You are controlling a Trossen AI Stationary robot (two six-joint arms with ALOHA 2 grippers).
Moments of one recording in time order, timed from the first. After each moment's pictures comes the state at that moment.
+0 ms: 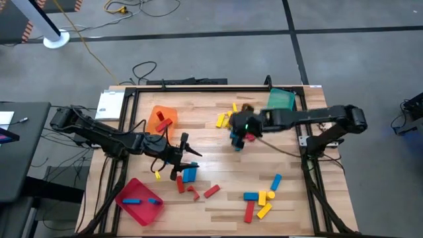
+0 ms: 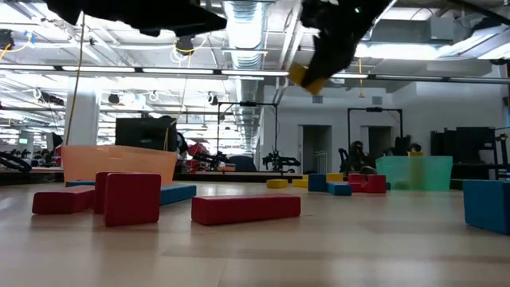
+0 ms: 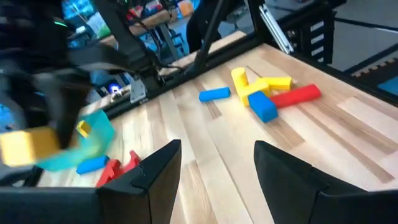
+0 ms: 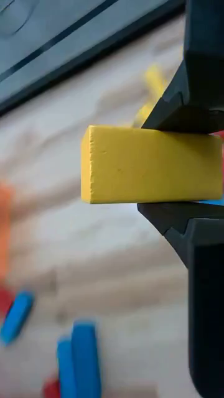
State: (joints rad) left arm -0.23 1.23 0.66 0.34 -0.09 0.40; right arm -0.07 1.44 1.17 -0.59 0.30 0.12
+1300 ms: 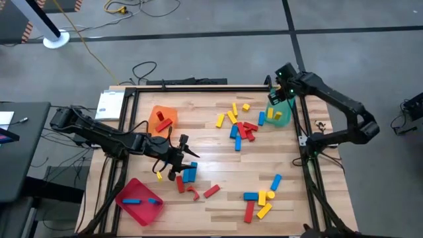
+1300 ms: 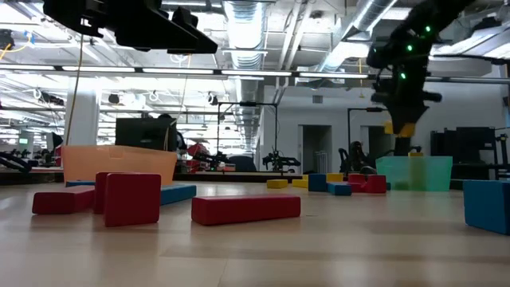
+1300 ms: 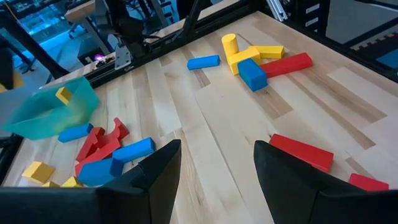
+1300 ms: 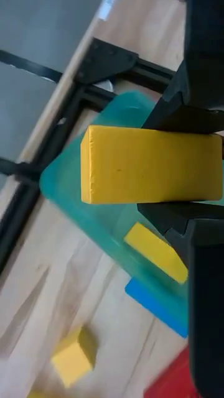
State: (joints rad) left arm -0.23 1.23 0.66 0.21 -0.09 0.35; right arm -0.96 1.28 1.00 -0.88 0.22 0.13
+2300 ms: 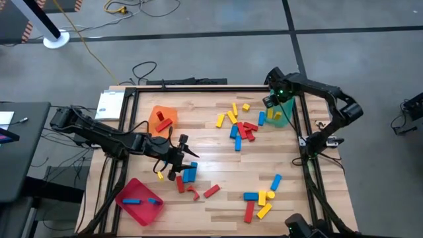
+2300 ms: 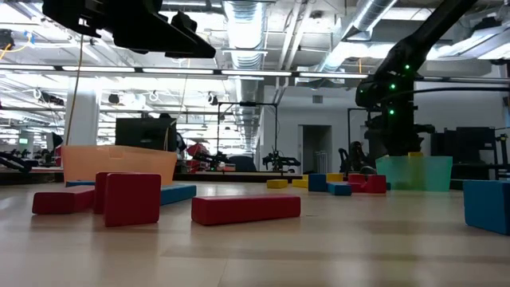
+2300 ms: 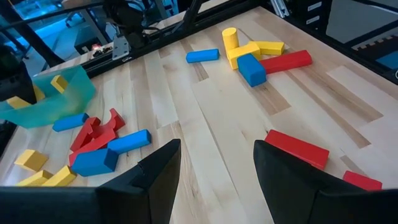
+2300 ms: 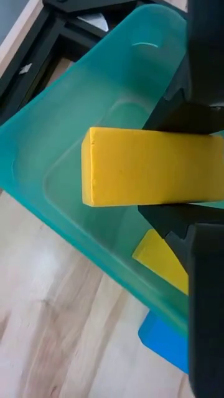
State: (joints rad) left arm -0.23 1.23 0.66 0.19 -0.09 0.31; right arm -1.01 1.56 0.98 -0.78 0.21 0.15
